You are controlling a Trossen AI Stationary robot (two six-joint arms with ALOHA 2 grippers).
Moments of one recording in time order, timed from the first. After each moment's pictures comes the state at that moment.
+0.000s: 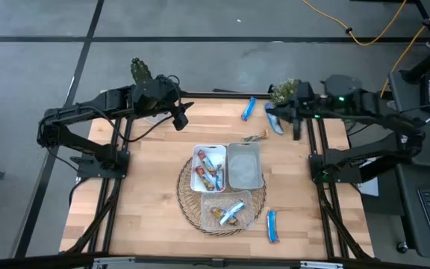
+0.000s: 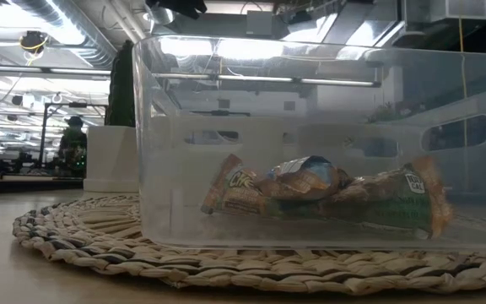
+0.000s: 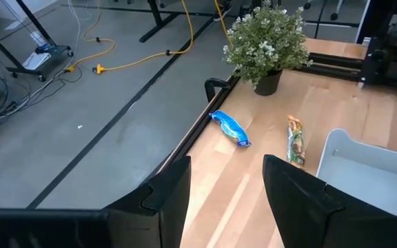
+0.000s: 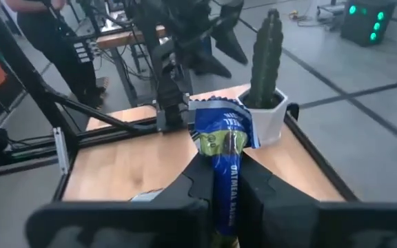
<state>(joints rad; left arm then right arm) 0.21 1.22 1.42 -0.71 -0.39 -0.04 -0.15 1.06 1.45 -0.66 -0.02 0.13</state>
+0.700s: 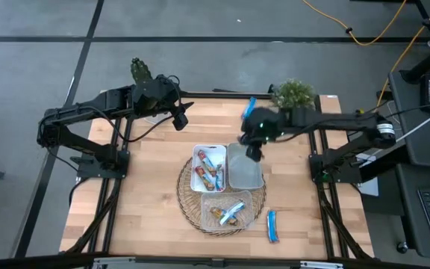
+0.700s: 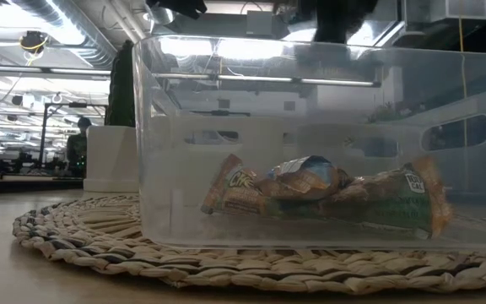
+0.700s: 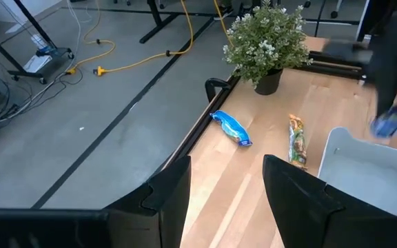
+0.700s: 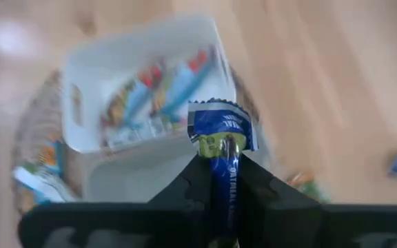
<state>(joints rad) 0.21 1.22 1.42 -0.71 -0.39 -0.03 -0.12 1.41 1.25 -0.74 -0.05 0.19</state>
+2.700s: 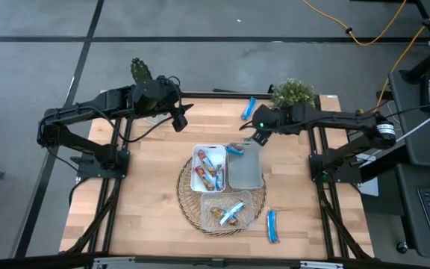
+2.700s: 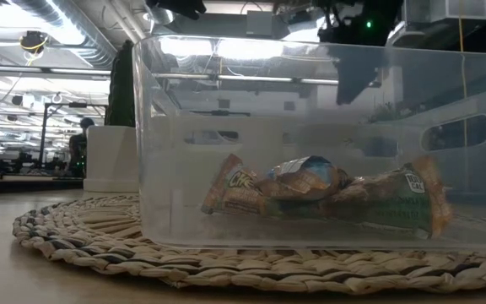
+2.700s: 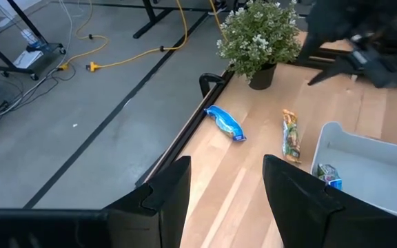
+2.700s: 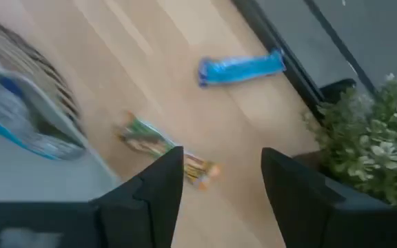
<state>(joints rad) 0.21 1.22 1.42 -0.73 -0.37 -0.04 -0.18 1.41 1.22 -1.01 0.48 0.35</state>
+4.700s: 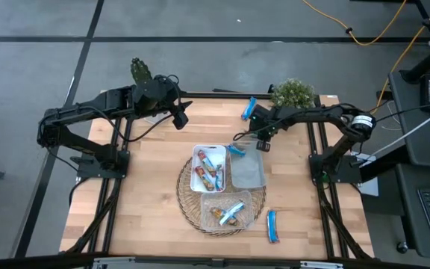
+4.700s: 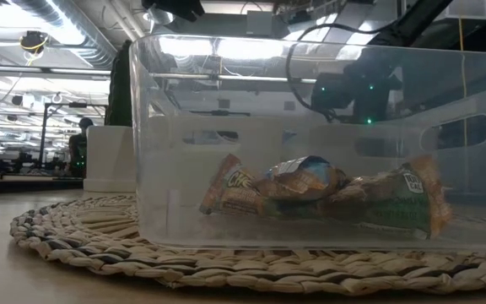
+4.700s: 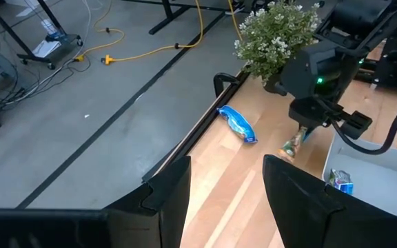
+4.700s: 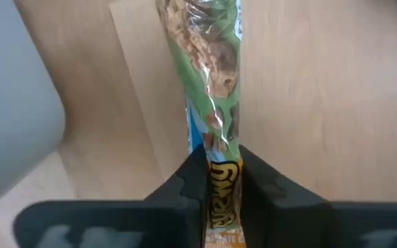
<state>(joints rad) 0.21 1.22 1.42 -0.73 -0.43 -0.09 -0.47 1.65 0.89 -0.58 0.04 -0.23</state>
